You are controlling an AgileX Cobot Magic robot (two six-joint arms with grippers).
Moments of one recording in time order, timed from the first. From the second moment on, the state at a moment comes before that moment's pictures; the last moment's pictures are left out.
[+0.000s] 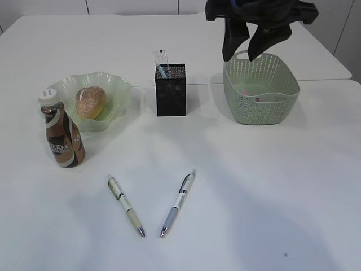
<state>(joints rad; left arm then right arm) -0.31 0.71 -0.78 0.03 0.86 0.02 0.36 1.84 -1.86 0.03 1.24 0.23</state>
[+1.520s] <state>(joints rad) -0.31 0.71 -0.78 0.03 1.09 -0.10 0.50 1.85 -1.45 0.24 1.06 0.64</state>
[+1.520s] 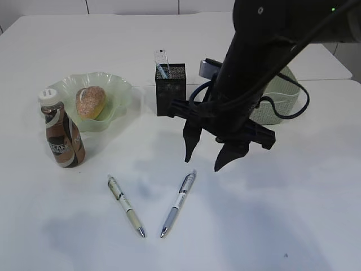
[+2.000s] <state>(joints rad) -0.31 0.71 -0.78 0.03 1.12 -0.11 0.50 1.92 -1.45 0.32 1.04 0.66</state>
